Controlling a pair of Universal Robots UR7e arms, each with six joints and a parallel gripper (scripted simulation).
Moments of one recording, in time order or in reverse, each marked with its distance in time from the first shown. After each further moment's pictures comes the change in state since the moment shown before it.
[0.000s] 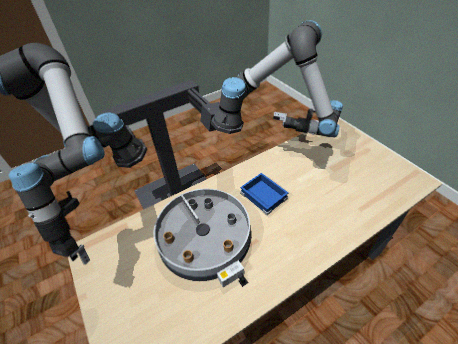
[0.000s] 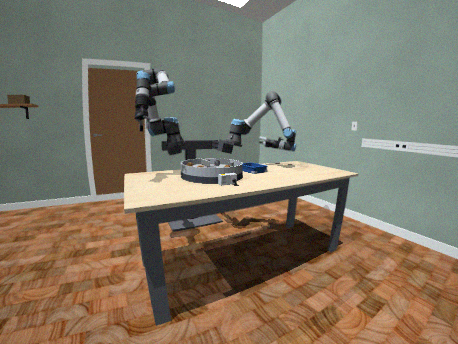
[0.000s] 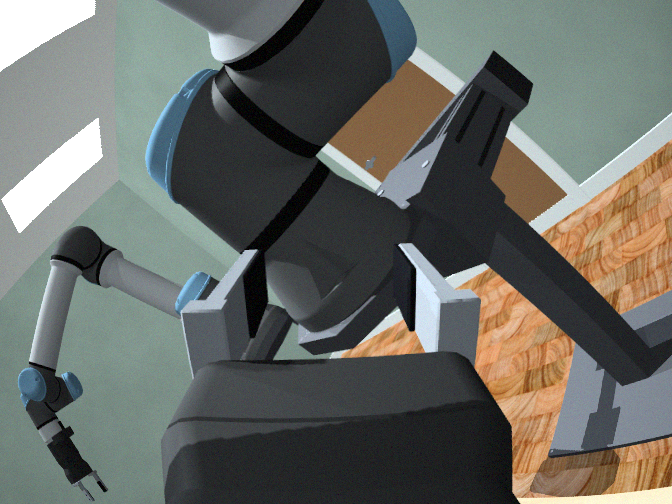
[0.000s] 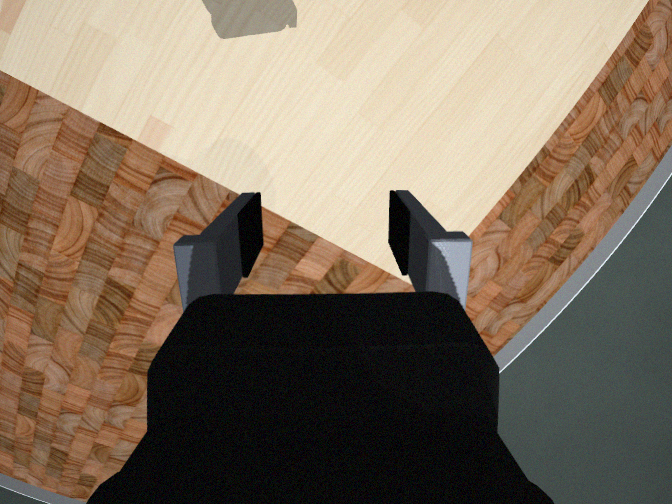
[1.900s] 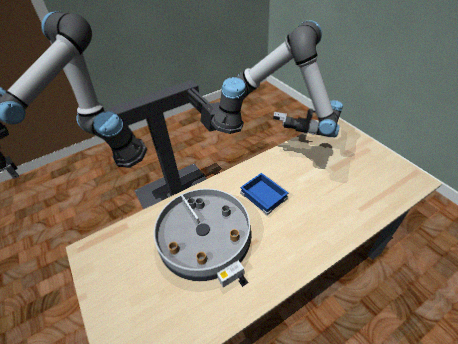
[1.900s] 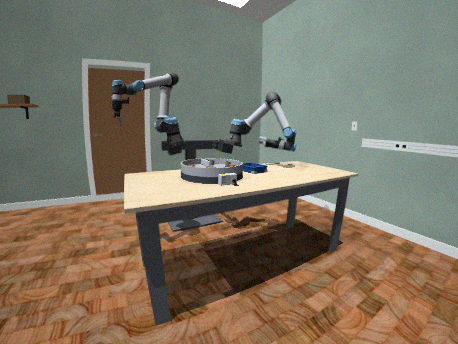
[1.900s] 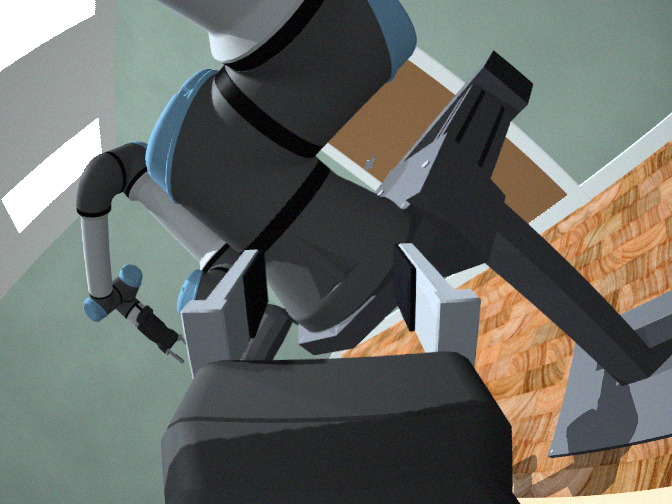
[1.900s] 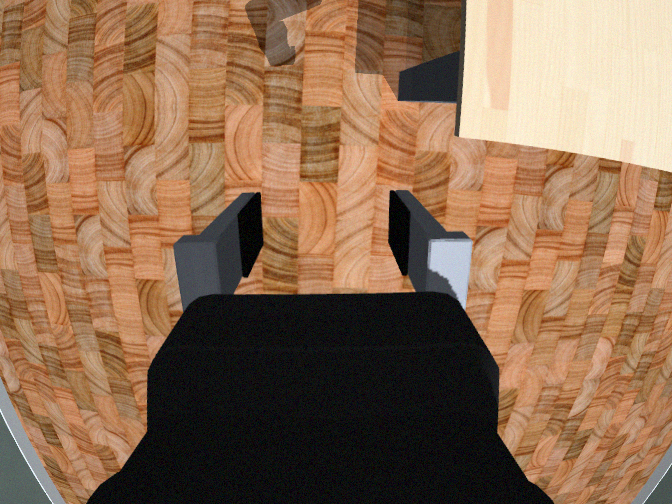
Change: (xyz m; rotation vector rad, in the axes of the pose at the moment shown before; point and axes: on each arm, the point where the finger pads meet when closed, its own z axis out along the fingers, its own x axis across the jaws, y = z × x) left arm 0.000 0.000 0.000 0.000 0.000 0.000; right arm -0.478 -0.157 -0.201 0.163 -0.283 0.567
